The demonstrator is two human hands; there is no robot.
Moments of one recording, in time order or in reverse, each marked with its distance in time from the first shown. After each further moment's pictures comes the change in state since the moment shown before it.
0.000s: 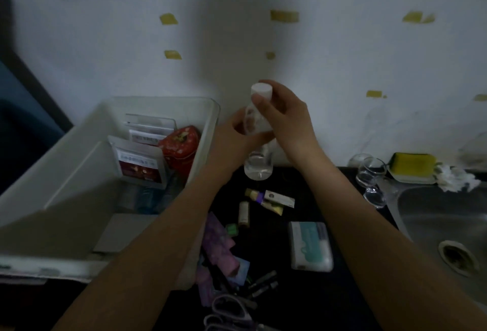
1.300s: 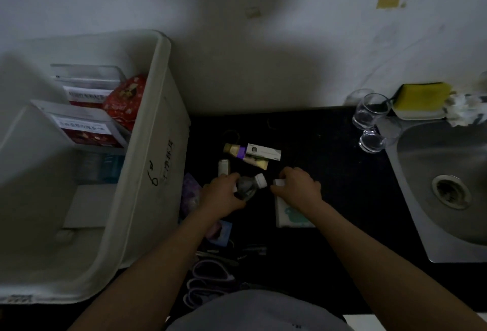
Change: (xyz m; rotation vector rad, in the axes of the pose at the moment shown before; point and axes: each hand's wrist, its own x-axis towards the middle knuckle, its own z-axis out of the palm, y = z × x) left_hand -0.040 -0.217 0.038 0.867 -0.557 -0.311; right_hand -0.096 0.227 -0.056 -0.855 -0.471 0.690
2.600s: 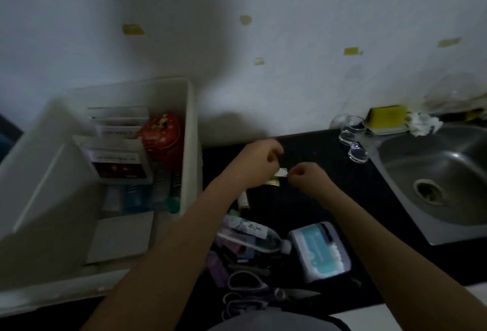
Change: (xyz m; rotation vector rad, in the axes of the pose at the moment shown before) left_hand -0.067 0.081 -0.129 -0.141 0.097 0.398; right_hand -0.050 -0.063 -0.033 0.319 0.209 0.063
